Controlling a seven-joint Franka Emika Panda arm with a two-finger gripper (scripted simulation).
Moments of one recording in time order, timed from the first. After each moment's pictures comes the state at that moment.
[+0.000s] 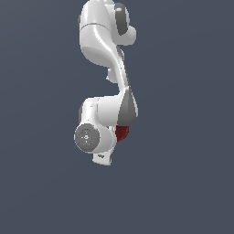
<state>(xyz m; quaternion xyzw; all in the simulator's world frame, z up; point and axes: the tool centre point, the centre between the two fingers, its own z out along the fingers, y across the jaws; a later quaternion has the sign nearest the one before) 0.037 -0.022 0.085 -0.75 -0.62 0.10 0.21</state>
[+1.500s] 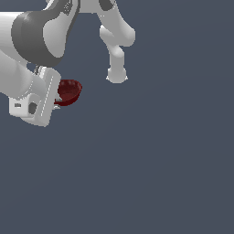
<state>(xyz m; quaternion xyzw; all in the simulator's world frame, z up) -0.033 -0.232 0.272 -0.75 -0.62 0.10 0.21</state>
